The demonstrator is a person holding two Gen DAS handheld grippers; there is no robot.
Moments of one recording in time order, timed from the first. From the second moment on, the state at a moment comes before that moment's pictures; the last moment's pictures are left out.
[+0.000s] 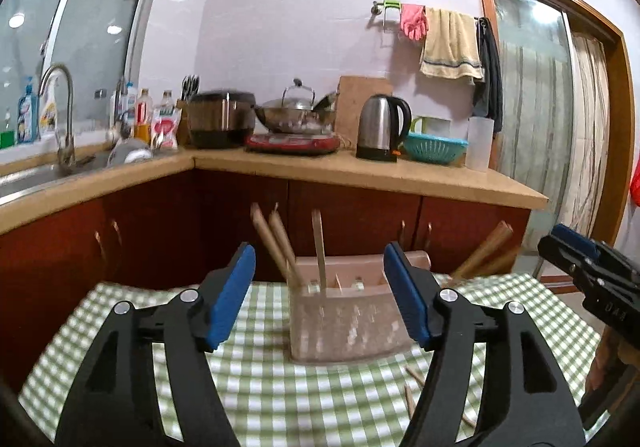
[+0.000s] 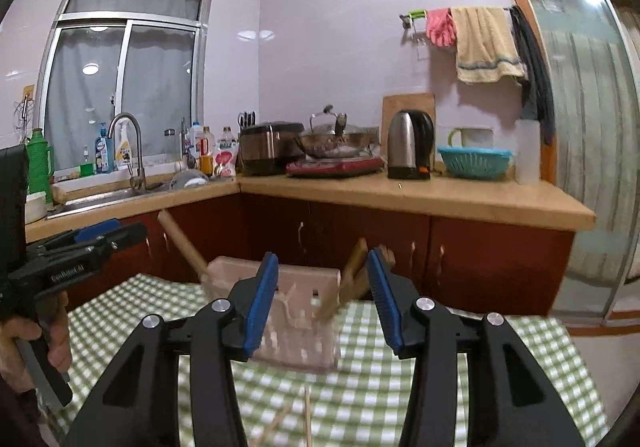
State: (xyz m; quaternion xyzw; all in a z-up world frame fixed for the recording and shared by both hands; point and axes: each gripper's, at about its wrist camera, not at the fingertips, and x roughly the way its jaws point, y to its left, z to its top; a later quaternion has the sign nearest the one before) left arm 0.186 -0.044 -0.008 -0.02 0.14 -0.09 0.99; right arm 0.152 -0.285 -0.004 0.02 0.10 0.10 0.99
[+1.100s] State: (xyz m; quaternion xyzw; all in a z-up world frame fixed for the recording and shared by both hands) left arm 0.081 -0.078 -0.163 0.00 0.29 -0.10 0.95; right arm 0.078 -0.296 -0.177 0.03 0.30 0.09 0.95
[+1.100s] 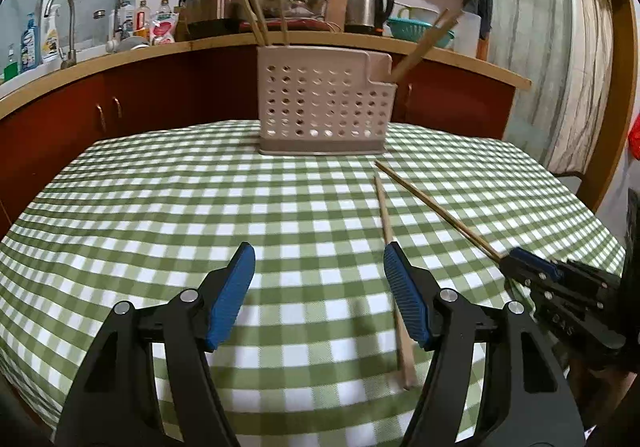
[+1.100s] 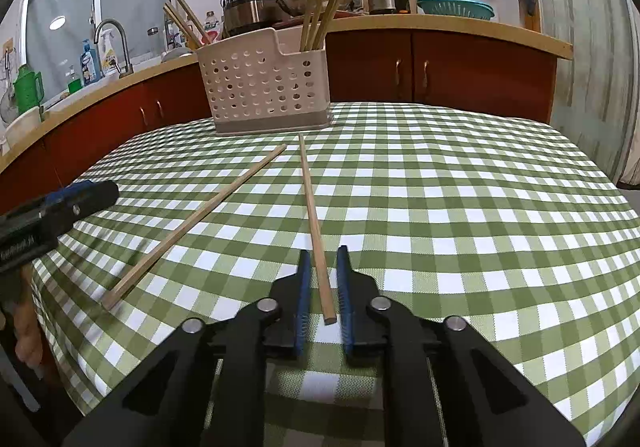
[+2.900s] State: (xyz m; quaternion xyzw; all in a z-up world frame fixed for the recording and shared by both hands) left arm 0.026 -0.047 -0.068 0.03 0.15 -0.11 0.98; right arm 0.011 -0.278 -0.058 0.00 0.14 0.11 0.98
